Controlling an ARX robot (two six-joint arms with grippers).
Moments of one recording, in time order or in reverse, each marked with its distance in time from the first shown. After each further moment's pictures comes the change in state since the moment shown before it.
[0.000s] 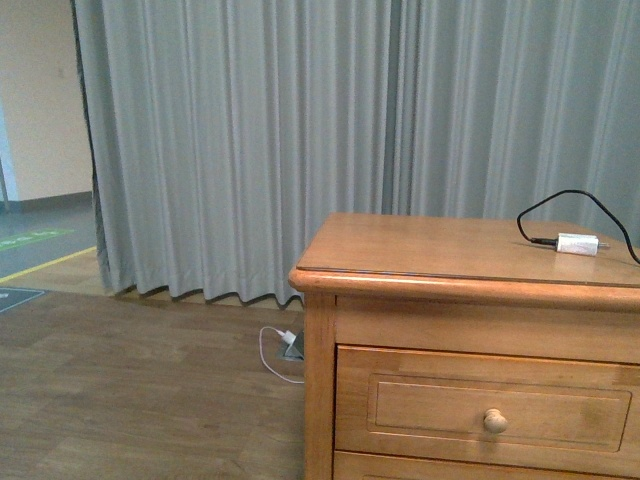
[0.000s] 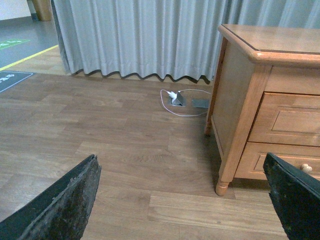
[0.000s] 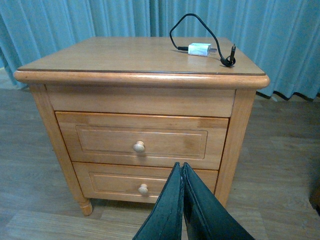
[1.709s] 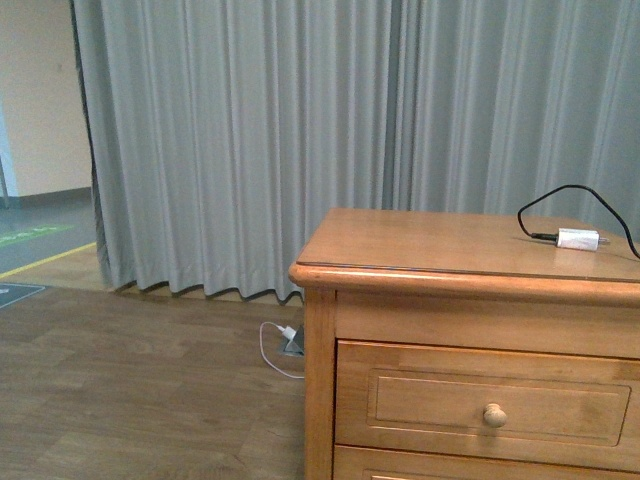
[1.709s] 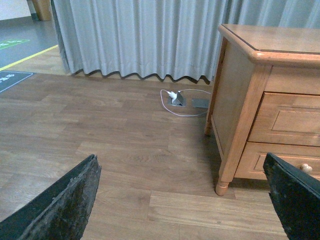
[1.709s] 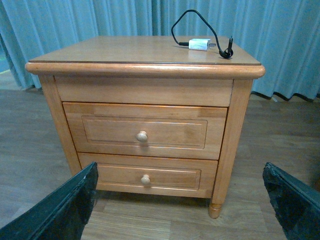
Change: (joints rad) left arm 0.000 0.000 0.000 0.000 0.000 0.000; right arm 0.000 -0.459 -0.081 -0.370 0.000 0.000
